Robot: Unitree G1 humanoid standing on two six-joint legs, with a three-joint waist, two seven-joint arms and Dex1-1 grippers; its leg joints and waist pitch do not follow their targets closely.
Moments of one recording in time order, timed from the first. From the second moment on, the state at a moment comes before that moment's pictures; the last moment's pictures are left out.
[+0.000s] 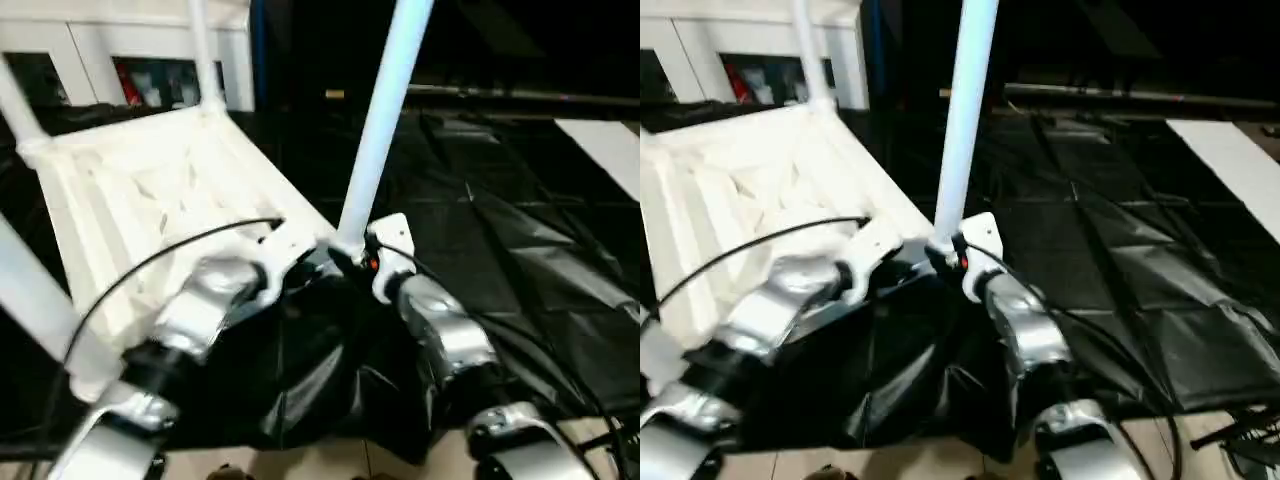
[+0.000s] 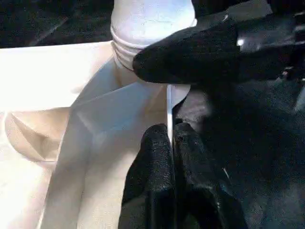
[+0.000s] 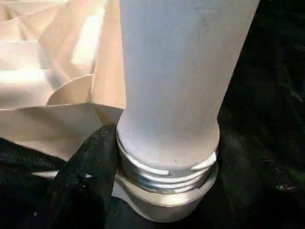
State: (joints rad) left arm -0.58 0.25 -0.31 0.40 0.05 0.42 -0.70; right arm -0.54 0.01 0.08 0.67 0.05 0.06 0.33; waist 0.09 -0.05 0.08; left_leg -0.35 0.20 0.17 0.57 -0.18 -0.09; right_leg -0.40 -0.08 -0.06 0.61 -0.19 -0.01
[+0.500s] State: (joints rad) left arm -0.54 0.35 -0.31 0.38 0.02 0.29 -0.89; right arm -0.54 -0.21 0.15 0.58 0.06 0.06 0.73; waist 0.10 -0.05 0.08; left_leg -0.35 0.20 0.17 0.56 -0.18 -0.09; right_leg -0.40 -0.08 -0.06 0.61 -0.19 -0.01
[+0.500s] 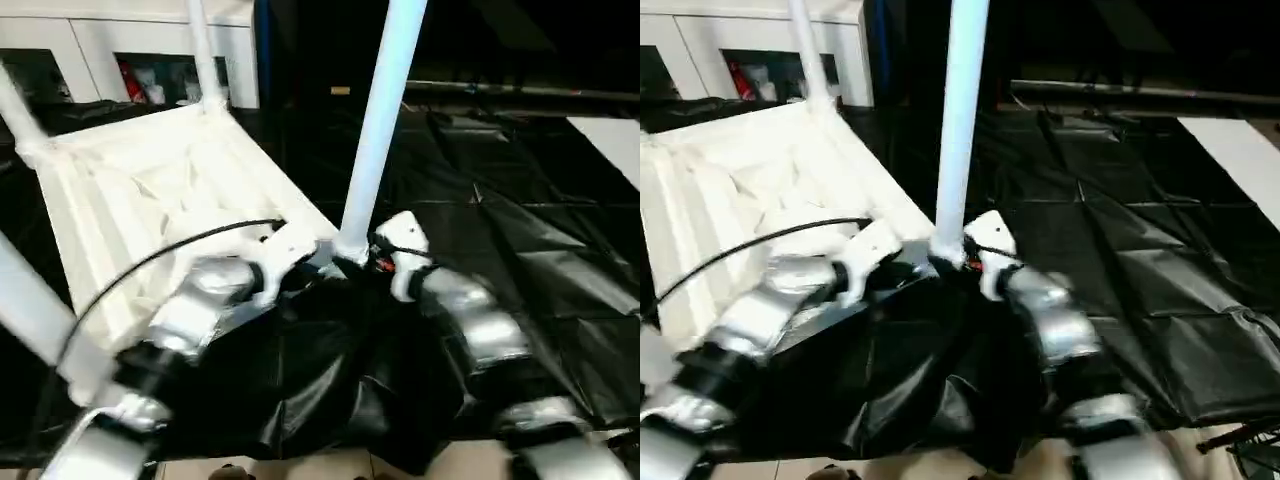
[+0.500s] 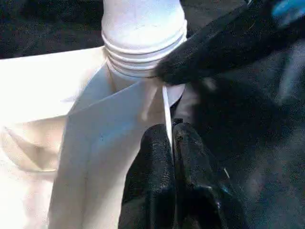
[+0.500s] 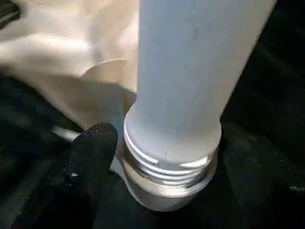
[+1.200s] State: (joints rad) left arm -0.48 0.53 -0.30 0.32 -0.09 0.22 -1.24; right arm -0.44 -0.38 0.23 0.36 0.16 0.12 1.16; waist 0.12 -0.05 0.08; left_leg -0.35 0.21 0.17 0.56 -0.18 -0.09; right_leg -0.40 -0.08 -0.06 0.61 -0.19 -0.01
